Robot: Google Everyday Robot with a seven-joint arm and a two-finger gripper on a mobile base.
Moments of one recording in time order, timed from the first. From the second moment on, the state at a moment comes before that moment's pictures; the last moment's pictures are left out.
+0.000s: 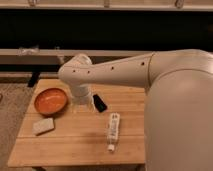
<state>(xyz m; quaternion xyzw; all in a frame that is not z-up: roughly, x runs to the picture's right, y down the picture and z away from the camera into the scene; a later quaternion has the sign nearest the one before) -0.107 0.105 0.703 -0.26 0.23 0.64 0.68</state>
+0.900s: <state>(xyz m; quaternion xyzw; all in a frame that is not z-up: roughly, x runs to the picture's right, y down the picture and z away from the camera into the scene) -0.145 0.061 0.767 -0.22 0.24 0.65 0.69</state>
